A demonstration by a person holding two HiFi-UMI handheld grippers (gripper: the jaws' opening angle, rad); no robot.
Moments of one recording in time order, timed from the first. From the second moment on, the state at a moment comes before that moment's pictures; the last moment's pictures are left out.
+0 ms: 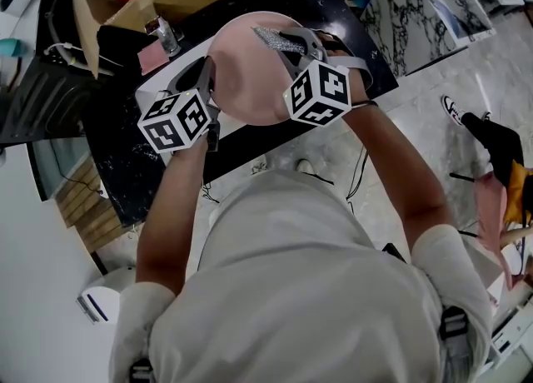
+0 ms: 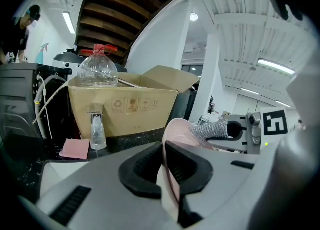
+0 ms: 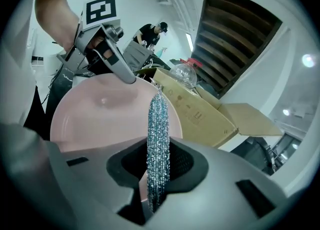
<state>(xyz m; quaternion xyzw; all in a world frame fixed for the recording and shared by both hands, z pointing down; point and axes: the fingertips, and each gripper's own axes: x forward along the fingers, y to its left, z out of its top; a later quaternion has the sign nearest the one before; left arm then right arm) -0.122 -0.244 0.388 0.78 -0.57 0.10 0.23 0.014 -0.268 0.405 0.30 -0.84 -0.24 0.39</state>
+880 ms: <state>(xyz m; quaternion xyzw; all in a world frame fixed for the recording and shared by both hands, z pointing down) -0.119 -0.259 0.385 0.78 -0.57 0.08 0.24 0.025 -0.197 0.461 0.29 -0.88 -0.07 0.36</state>
